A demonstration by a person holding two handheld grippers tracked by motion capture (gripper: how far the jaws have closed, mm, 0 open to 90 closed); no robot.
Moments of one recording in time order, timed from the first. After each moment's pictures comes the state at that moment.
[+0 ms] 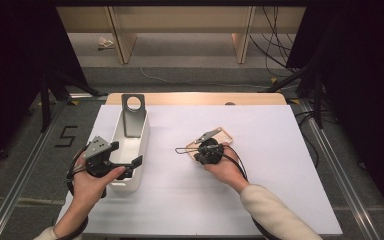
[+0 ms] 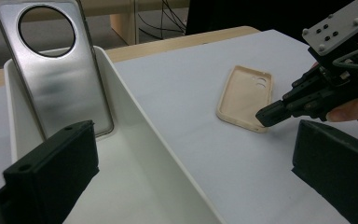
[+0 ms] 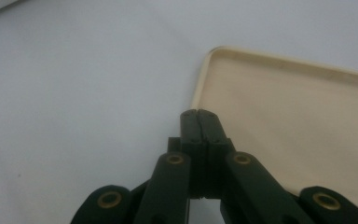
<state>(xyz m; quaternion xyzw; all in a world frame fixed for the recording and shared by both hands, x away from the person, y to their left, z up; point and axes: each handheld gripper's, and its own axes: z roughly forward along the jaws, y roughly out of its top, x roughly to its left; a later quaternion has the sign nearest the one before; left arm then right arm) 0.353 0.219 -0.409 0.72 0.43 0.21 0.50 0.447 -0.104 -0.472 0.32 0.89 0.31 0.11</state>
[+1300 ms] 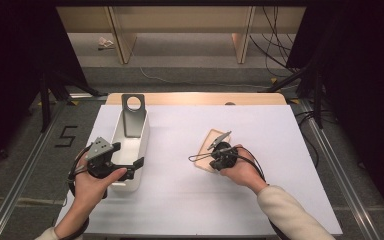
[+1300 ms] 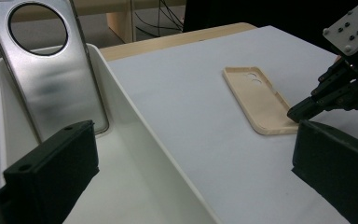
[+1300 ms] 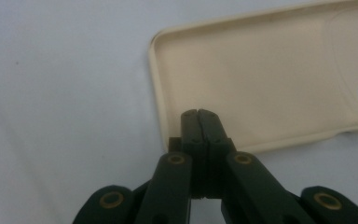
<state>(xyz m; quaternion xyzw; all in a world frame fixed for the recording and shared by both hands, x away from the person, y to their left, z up) 0.352 0.215 -0.411 0.72 0.42 0.21 0.50 0.433 -0.142 -0.461 0.30 0.92 0.23 0.08</state>
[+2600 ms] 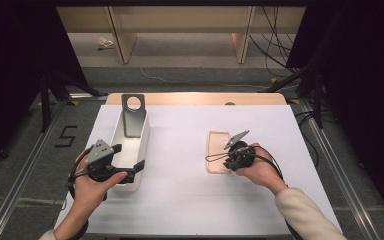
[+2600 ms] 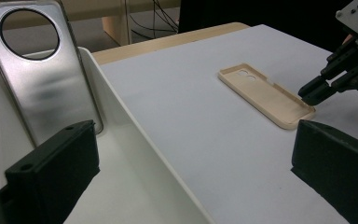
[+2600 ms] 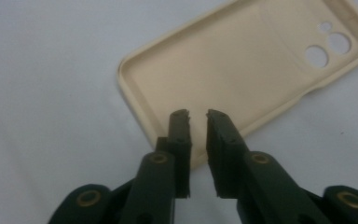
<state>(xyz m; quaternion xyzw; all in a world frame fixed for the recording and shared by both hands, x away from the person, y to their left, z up) 0.342 0.213 -0.411 0.73 0.41 0.21 0.51 0.429 -0.187 -0.450 0.29 0.92 0.23 0.10</state>
